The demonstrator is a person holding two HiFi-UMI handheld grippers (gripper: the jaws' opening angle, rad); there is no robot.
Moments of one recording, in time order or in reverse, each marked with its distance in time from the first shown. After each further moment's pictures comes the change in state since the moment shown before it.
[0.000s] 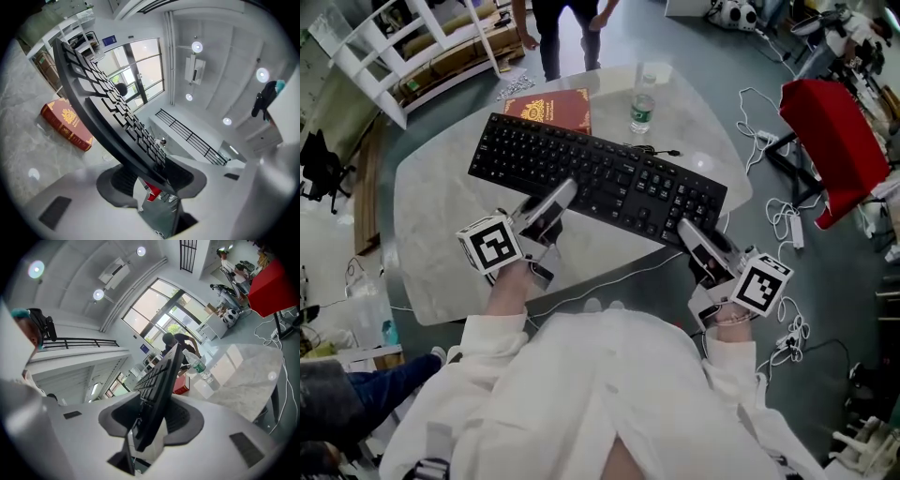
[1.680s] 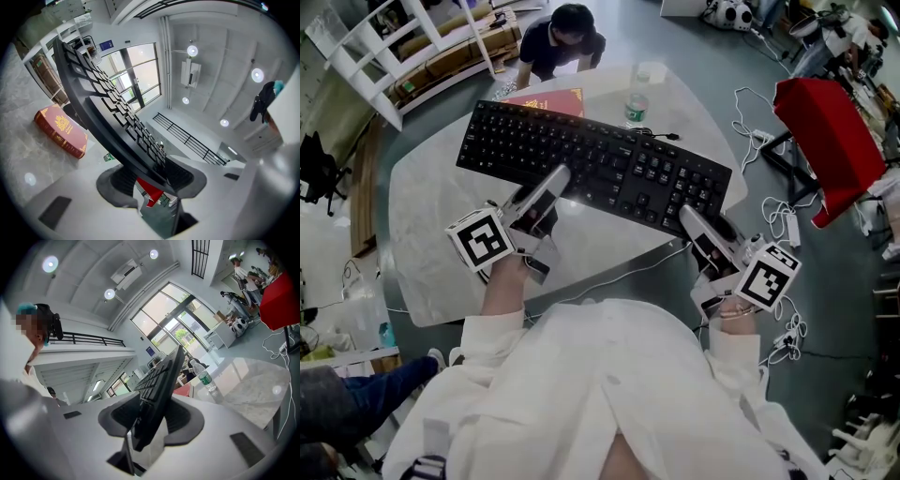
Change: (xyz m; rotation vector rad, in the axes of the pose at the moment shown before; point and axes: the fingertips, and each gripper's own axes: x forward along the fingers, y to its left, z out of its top) left arm -0.006 -0.011 0.005 0.027 -0.054 -0.022; right arm -0.002 0.012 0.008 -0.109 -0.048 0.043
